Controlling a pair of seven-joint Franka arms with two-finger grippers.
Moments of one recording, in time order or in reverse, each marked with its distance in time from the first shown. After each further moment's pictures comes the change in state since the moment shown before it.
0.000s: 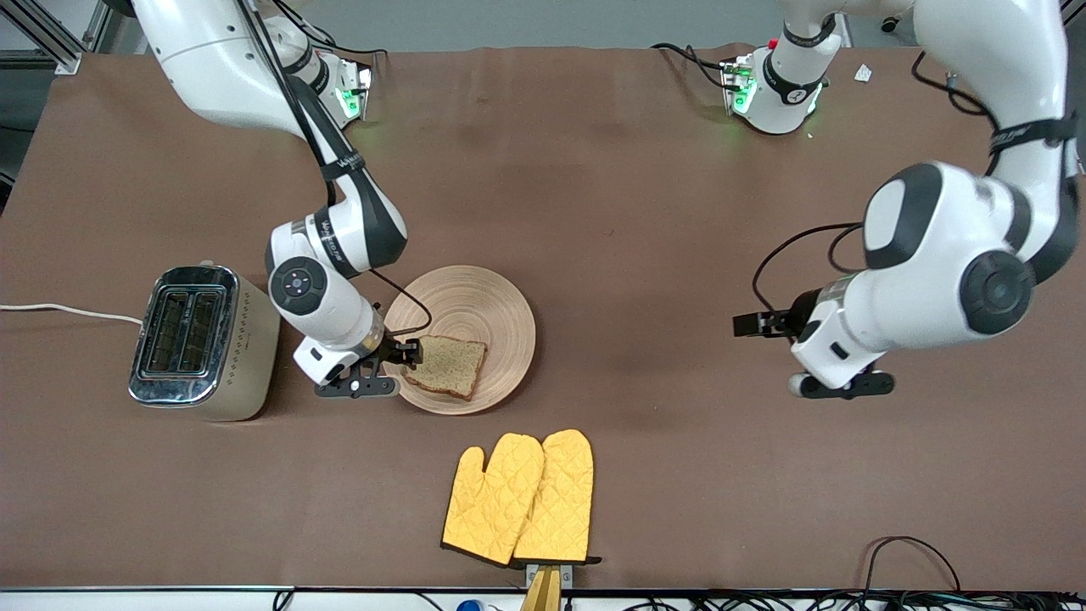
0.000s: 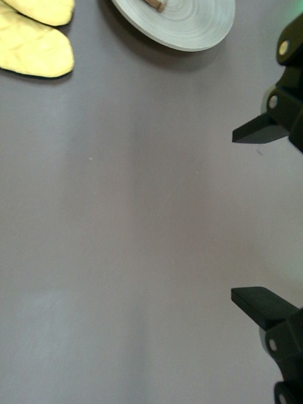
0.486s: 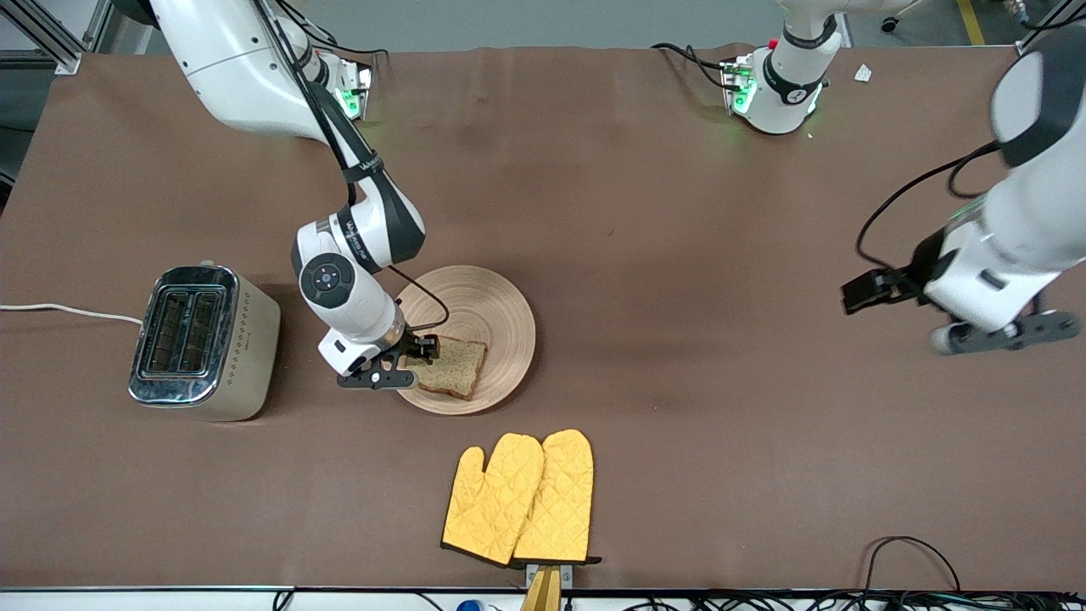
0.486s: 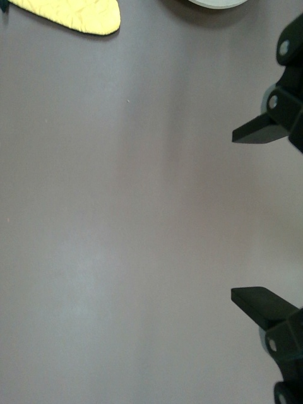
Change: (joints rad) left arm 0.098 -0.180 0.000 0.026 0.148 -0.108 0.000; right arm 0.032 0.026 0.000 -0.030 0.004 0.069 0.059
